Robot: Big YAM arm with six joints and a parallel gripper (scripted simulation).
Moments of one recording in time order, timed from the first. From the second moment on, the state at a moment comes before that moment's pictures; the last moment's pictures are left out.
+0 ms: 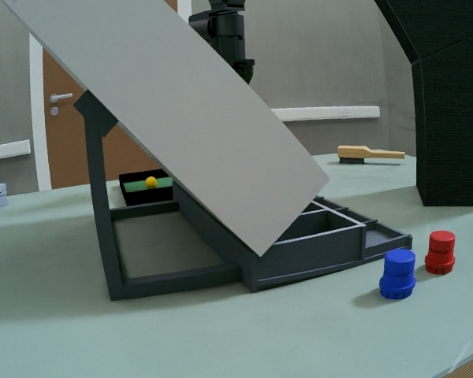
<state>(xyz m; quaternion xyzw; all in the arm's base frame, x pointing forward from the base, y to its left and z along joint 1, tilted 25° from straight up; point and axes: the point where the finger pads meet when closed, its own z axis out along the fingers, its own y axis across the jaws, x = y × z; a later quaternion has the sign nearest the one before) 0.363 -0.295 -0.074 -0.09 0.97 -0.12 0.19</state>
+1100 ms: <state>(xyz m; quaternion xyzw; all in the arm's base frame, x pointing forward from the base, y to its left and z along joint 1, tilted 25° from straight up) 0.362 -0.295 -0.074 -0.09 0.97 -0.12 0.20</state>
